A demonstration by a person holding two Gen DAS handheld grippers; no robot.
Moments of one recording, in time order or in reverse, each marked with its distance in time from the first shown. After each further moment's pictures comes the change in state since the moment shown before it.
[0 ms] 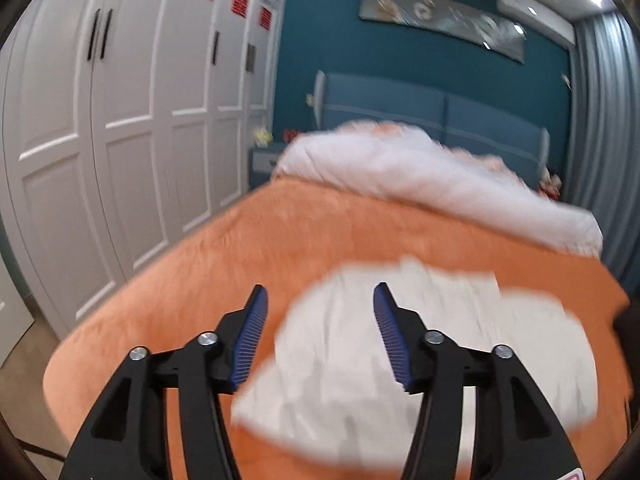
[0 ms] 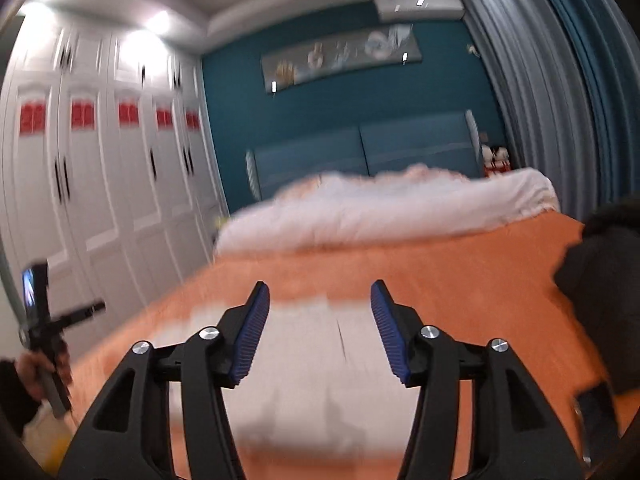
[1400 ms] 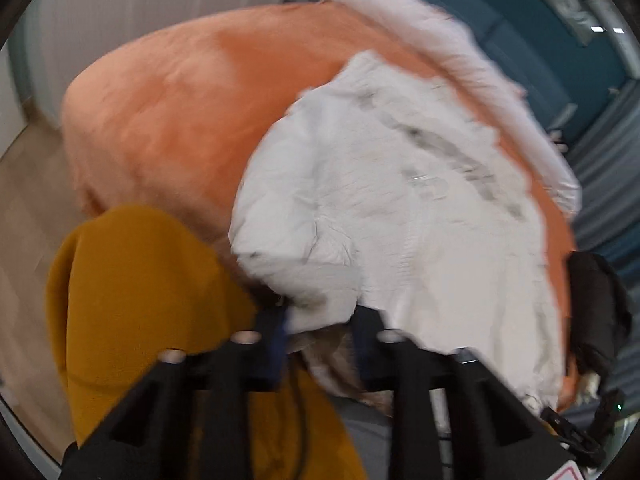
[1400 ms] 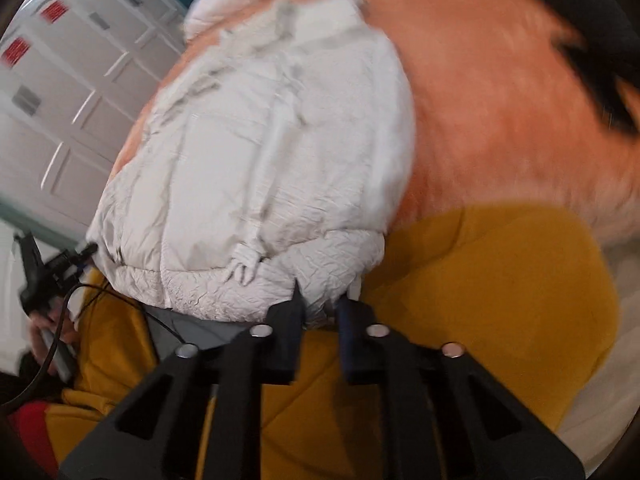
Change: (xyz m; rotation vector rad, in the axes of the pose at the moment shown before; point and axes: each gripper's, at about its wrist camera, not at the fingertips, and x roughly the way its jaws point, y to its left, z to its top) left arm -0.105 0.086 -0.181 -0.326 0.499 -0.143; right arm -0.076 -0.017 -0.174 0.223 0.802 0.055
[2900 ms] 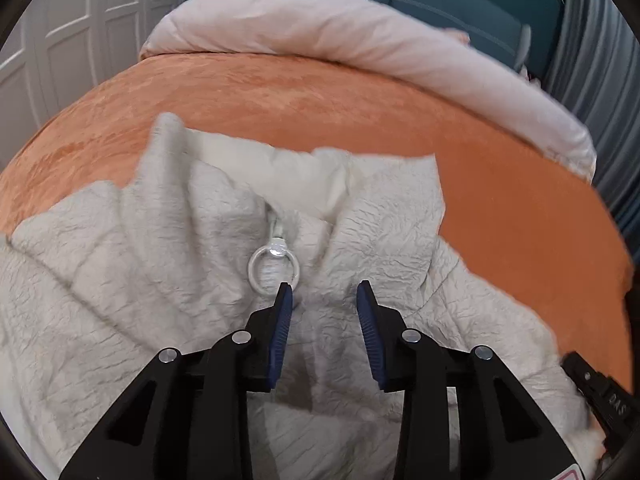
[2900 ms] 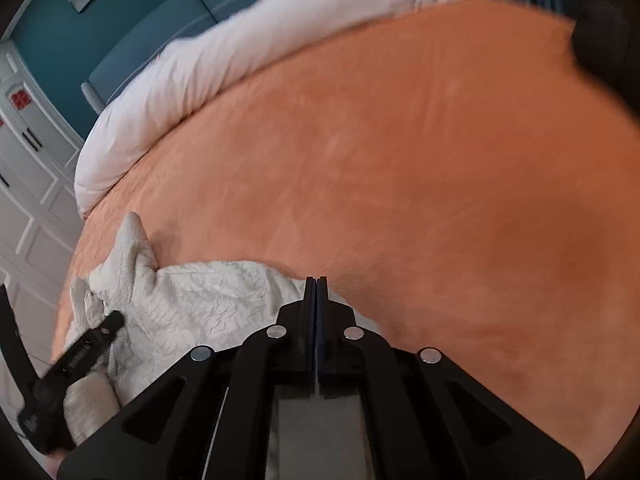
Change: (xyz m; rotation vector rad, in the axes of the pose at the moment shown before) left arm 0.364 -0.333 0.224 0.334 -0.104 0.074; right arm 0.202 -0.076 0.369 0.307 -0.360 -0.217
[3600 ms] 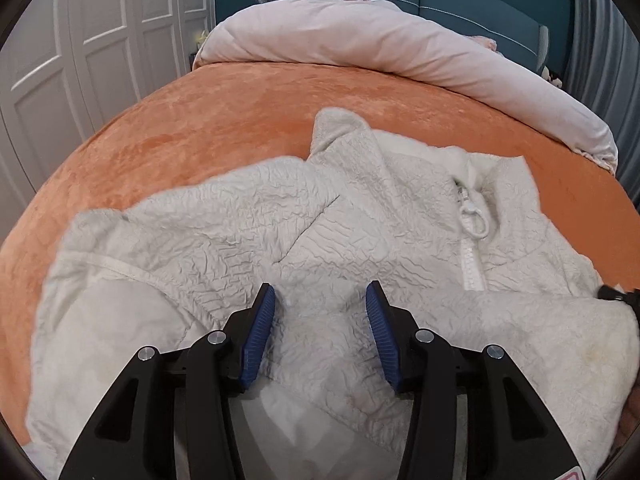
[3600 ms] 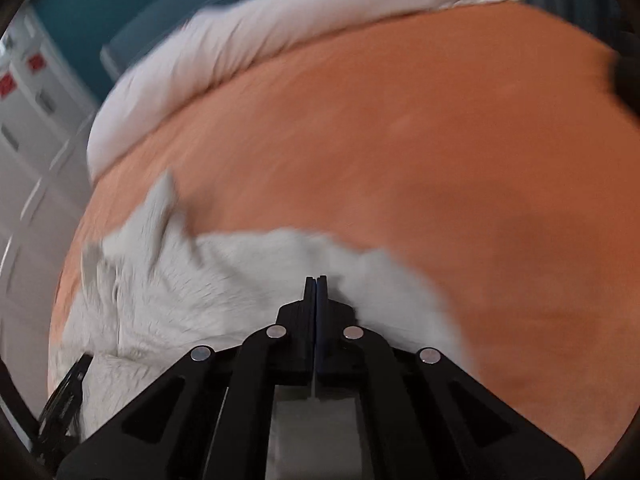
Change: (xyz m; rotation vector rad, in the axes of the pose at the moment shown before) left arm -0.051 0.087 -0.023 0.061 -0.028 0.092; right arm 0.024 0.032 0.004 -0.036 0.068 0.021
